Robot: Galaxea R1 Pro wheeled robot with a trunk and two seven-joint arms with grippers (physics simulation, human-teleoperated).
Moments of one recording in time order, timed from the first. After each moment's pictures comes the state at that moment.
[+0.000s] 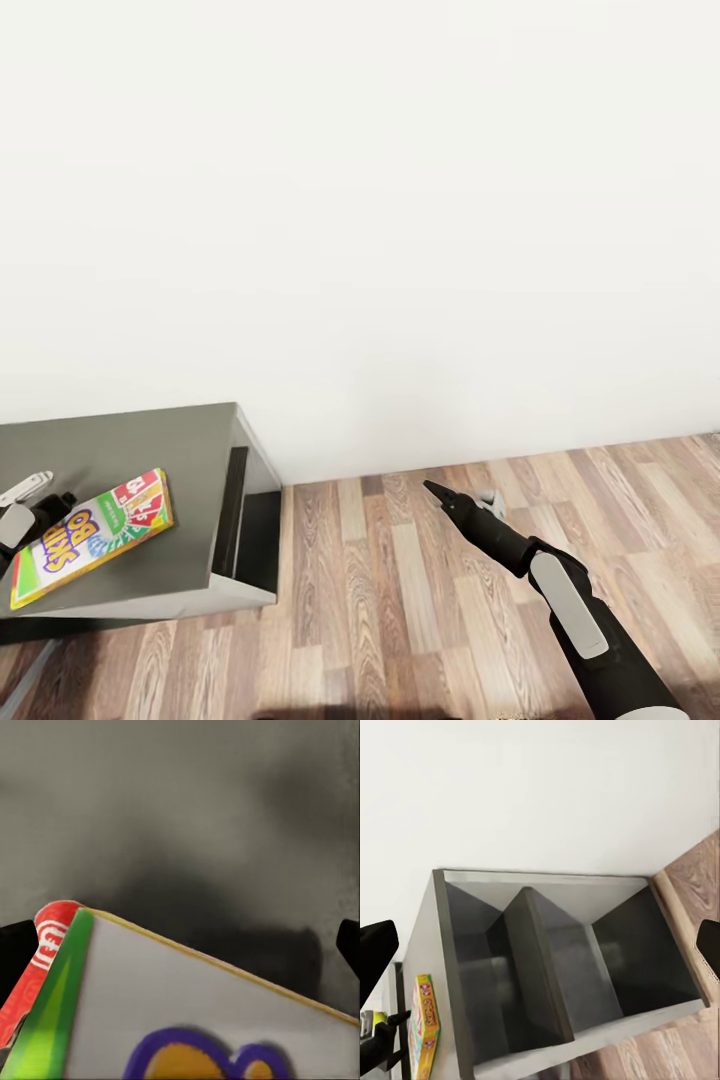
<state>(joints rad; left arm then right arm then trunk) -0.95 0.49 0.70 -0.26 0.08 0.32 0.11 -0.41 -0.12 0.05 -1.15 -1.01 0.54 0.31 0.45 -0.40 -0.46</state>
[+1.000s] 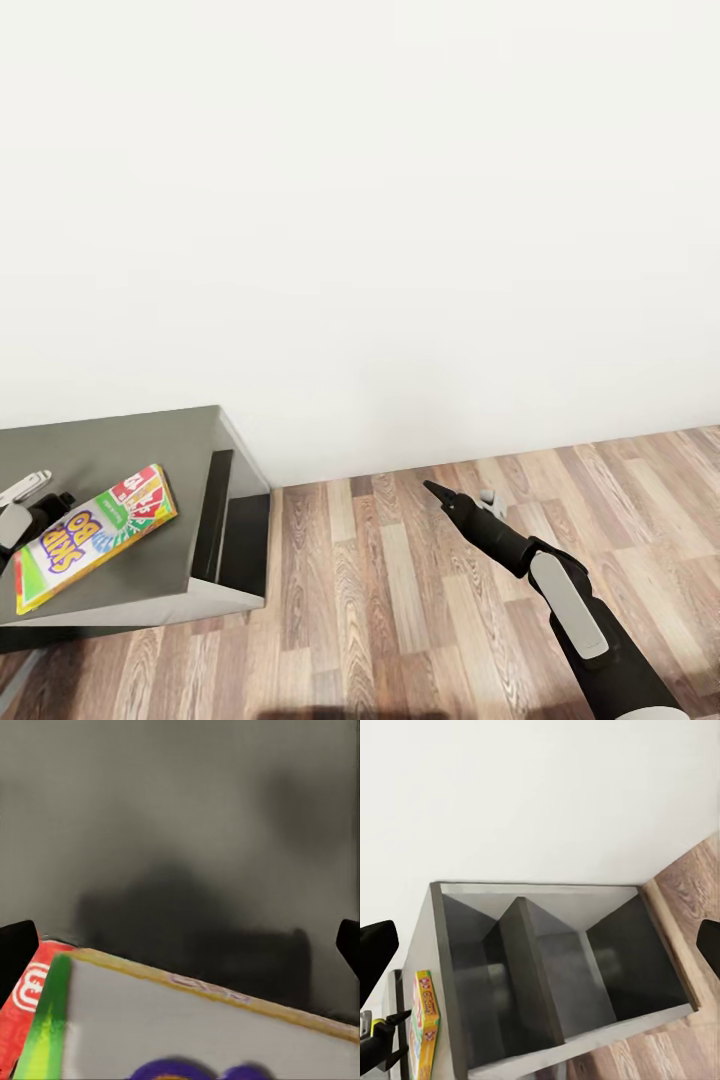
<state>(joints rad) -0.95 0.49 0.70 -0.26 0.08 0.32 0.10 -0.41 -0.12 0.05 -1.15 -1.01 0.54 0.31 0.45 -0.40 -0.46</state>
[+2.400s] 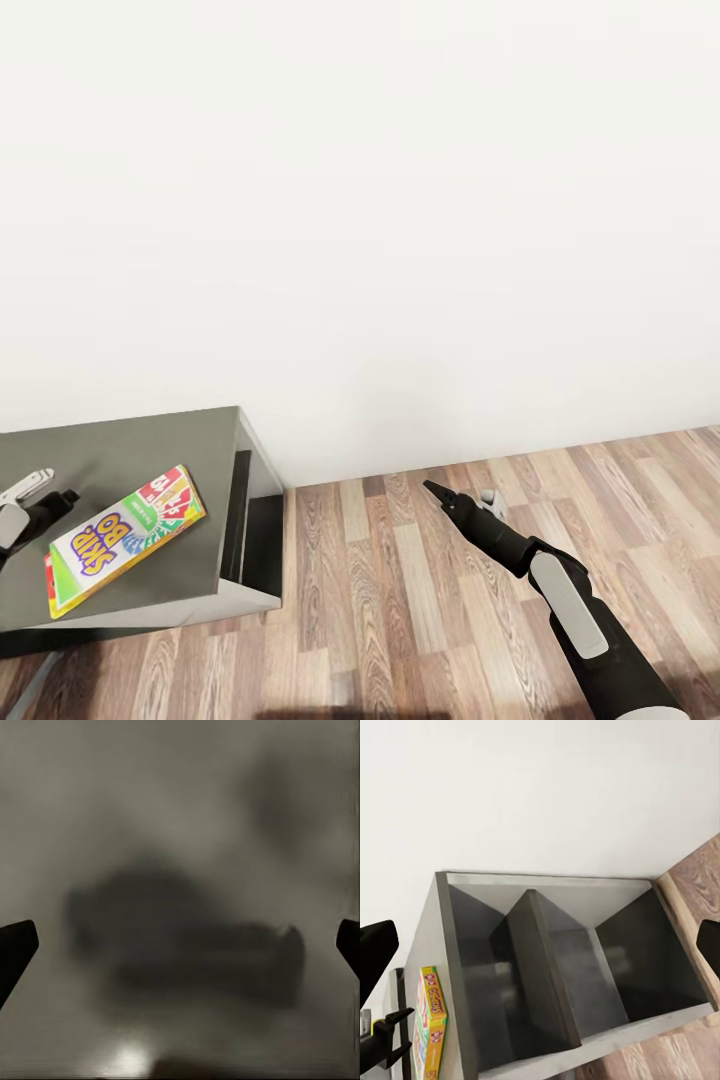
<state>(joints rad) -0.95 0.50 0.71 -0.26 0.08 0.35 0.05 -0.41 -0.12 0.05 -1.15 -1.01 0.54 0.31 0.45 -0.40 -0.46</state>
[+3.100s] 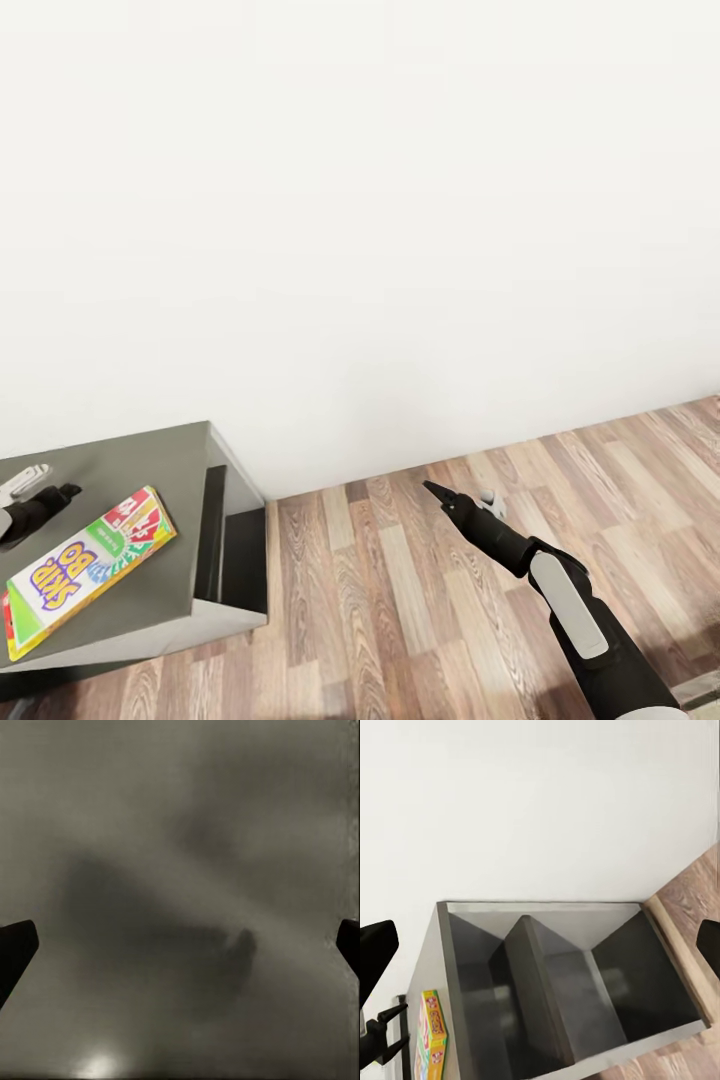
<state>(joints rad) -0.95 0.53 0.71 -0.26 0.08 0.39 -0.09 -0.41 -0.12 0.05 -1.15 -1.01 0.54 0.31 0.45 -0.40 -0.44</state>
